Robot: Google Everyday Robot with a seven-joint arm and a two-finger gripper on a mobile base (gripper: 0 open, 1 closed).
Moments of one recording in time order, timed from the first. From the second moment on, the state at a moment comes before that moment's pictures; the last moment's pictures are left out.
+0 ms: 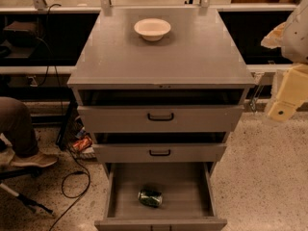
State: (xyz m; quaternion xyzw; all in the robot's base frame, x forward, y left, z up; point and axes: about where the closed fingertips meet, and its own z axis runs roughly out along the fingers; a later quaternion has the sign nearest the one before) arm 0.438 -0.214 0.985 -0.60 0.78 -0.04 0.17
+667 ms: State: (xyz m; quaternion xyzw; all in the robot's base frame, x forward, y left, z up) arm 0.439 -0.209 0.960 -0.60 0.78 -0.01 0.17
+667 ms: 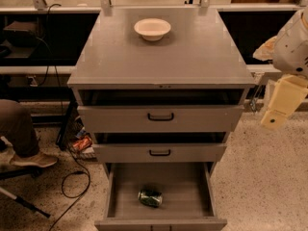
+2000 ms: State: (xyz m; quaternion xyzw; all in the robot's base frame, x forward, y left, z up) arm 0.427 -0.193 0.857 -0.56 0.80 0.05 0.19
